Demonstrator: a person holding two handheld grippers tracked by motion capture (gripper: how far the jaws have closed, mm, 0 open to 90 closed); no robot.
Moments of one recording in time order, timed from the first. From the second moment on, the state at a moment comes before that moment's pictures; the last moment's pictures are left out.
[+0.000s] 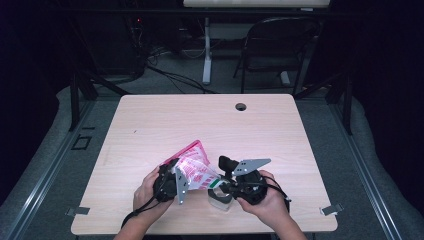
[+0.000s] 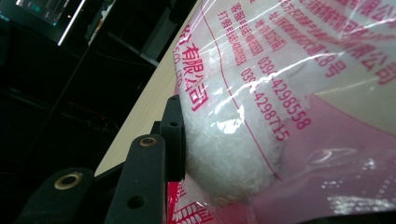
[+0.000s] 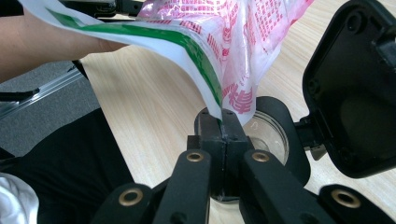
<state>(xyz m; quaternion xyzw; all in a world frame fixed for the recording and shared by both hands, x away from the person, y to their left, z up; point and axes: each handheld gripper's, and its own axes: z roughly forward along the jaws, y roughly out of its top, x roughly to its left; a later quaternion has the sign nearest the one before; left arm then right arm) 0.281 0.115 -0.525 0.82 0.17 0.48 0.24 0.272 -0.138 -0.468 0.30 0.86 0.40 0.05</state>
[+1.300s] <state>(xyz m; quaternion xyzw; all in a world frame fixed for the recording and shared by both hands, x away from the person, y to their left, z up) 0.273 0.107 -0.515 0.80 0.12 0.55 0.20 0.273 -0.145 -0.480 0.32 0.87 0.38 0.06</state>
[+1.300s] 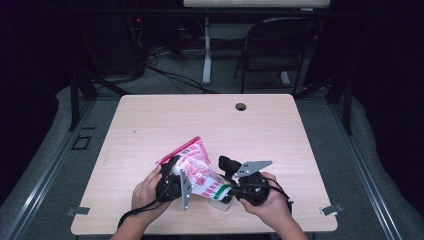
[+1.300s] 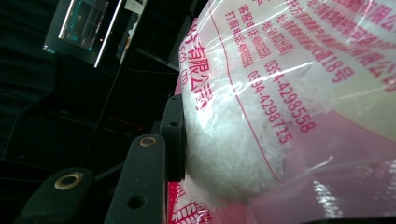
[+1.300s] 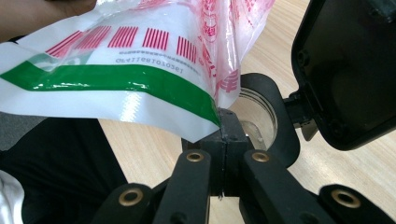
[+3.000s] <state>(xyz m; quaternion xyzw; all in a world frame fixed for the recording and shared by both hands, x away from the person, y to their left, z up) 0.261 0.097 -0.507 0.79 0.08 0.58 0.17 0.270 -0.163 -0.461 0.33 0.83 0.43 0.06</state>
